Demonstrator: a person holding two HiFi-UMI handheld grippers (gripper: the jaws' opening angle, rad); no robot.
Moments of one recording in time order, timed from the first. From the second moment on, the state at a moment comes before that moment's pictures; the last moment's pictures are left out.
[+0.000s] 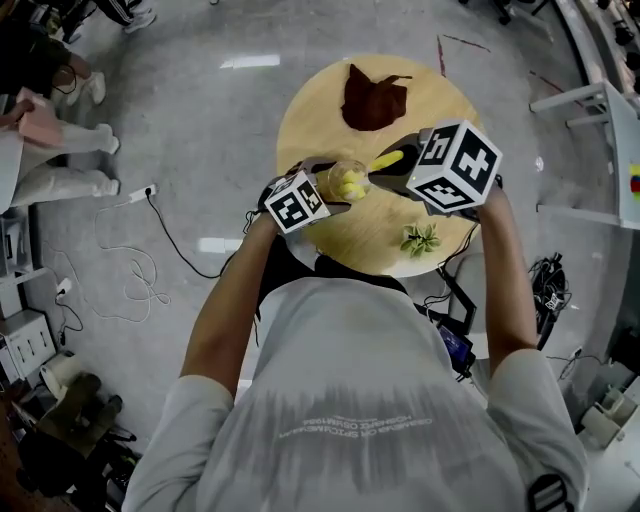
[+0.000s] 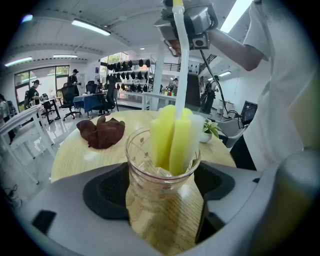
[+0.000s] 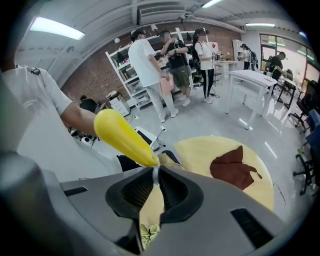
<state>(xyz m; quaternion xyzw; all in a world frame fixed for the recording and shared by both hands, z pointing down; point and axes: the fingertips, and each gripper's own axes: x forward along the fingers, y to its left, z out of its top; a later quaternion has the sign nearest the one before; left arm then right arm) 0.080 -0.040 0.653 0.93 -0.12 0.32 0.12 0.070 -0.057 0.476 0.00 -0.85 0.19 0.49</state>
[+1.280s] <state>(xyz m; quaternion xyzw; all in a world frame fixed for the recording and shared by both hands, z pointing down) 0.080 -0.042 0.654 0.93 -0.12 0.32 0.13 0.092 -0.071 0.485 0.02 -0.79 0.09 0.61</state>
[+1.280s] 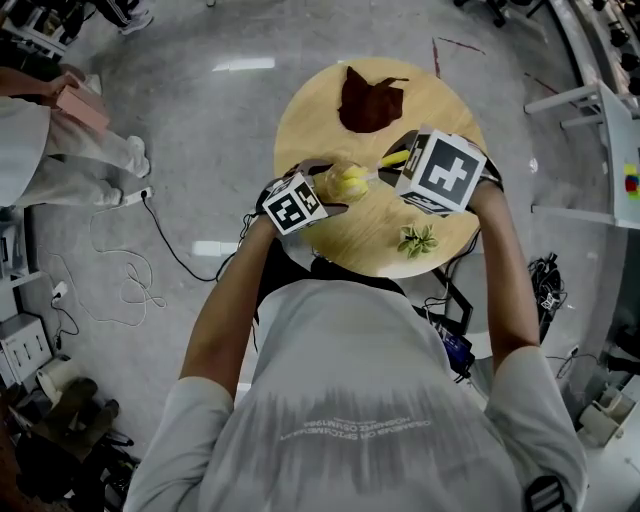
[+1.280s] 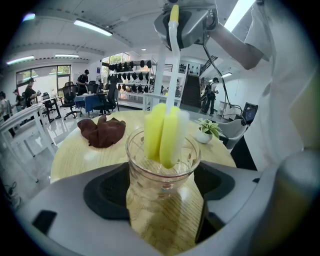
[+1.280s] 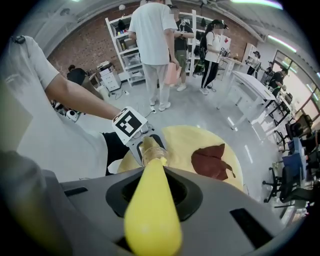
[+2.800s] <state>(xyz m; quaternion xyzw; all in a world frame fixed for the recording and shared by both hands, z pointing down) -0.002 -0.203 0.361 0.98 -0.12 0.14 -0.01 0.192 -0.089 0.297 0.67 -0.74 0.07 0.10</state>
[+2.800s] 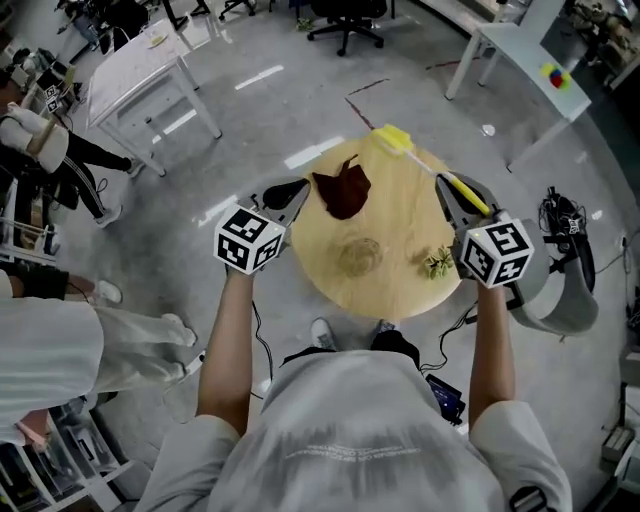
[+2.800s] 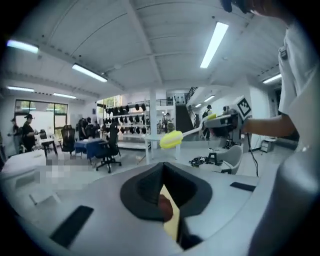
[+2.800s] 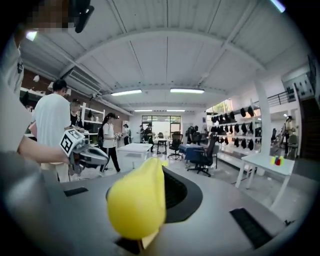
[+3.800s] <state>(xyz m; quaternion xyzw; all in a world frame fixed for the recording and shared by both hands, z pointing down) 0.052 -0.188 0.161 0.96 -0.22 0.06 -0.18 0.228 -0.065 0.185 0.64 -0.76 -0.03 0.10</state>
